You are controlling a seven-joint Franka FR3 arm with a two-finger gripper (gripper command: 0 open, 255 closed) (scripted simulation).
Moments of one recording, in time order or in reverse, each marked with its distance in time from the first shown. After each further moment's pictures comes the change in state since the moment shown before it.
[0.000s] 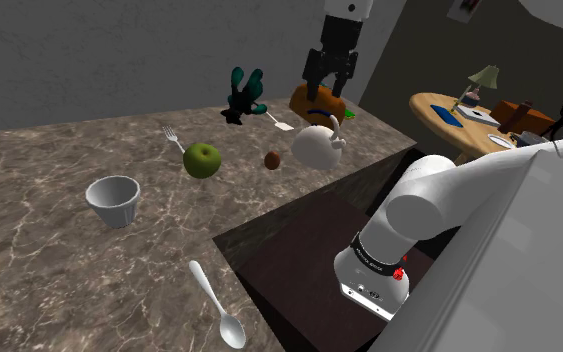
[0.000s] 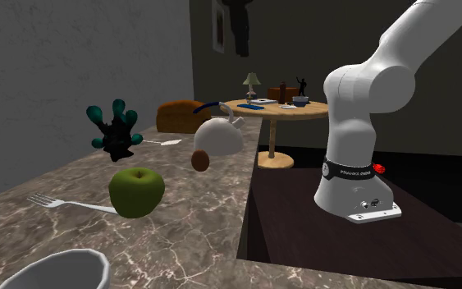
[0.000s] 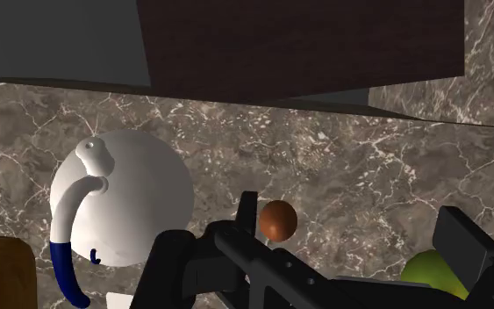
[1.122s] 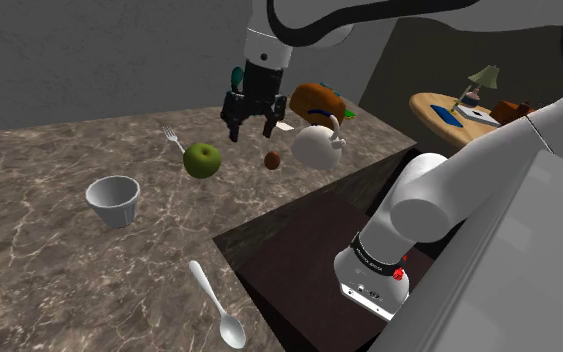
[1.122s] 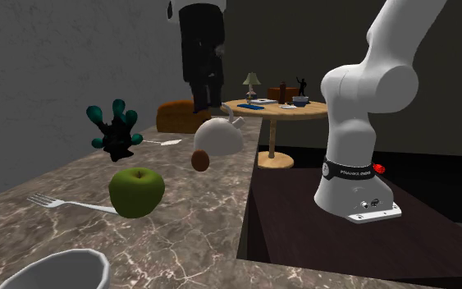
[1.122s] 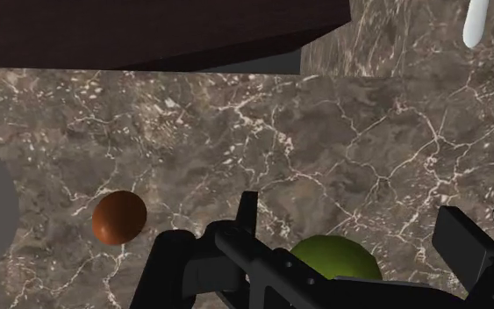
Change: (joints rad) arm 0.101 0.263 0.201 -0.085 0.223 0.416 0.245
